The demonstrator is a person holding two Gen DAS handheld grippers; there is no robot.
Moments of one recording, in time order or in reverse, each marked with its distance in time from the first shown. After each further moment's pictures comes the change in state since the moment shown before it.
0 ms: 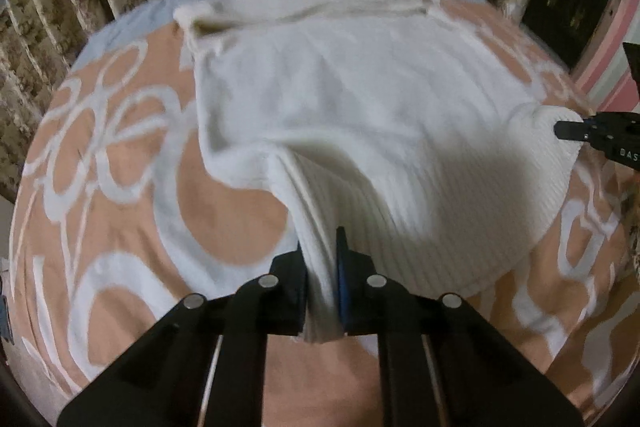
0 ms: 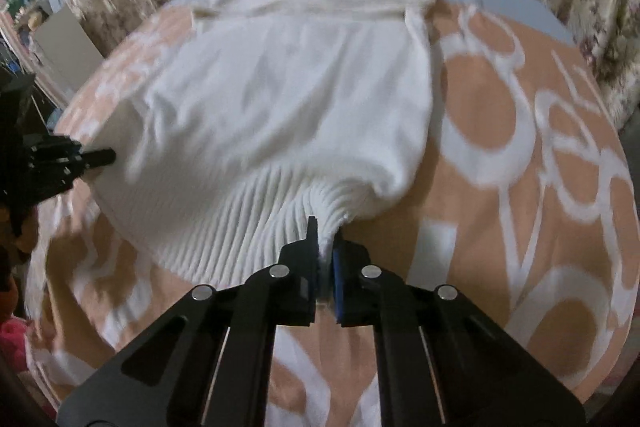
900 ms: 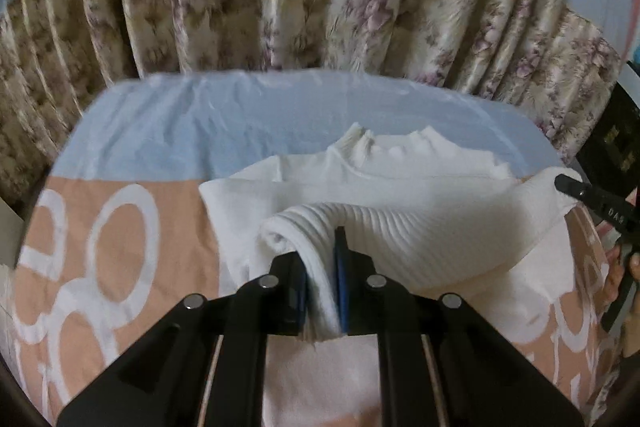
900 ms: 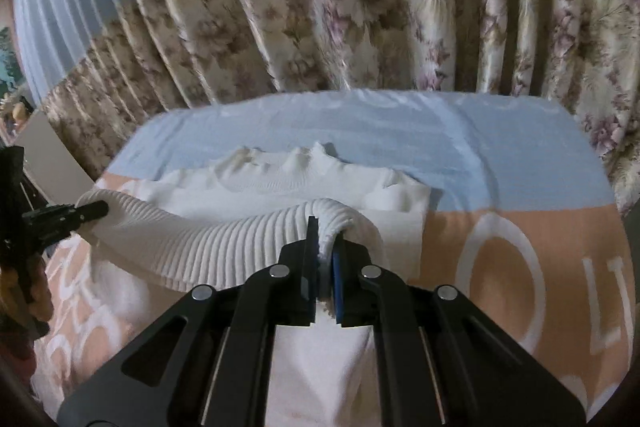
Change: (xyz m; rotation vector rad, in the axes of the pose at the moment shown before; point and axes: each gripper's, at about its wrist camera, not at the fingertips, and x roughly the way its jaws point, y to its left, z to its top) left arm 0.084 0.137 0.251 -0.226 -0.138 0.019; right arm 0.083 -0.095 0.262 0.117 -0.254 -0.006
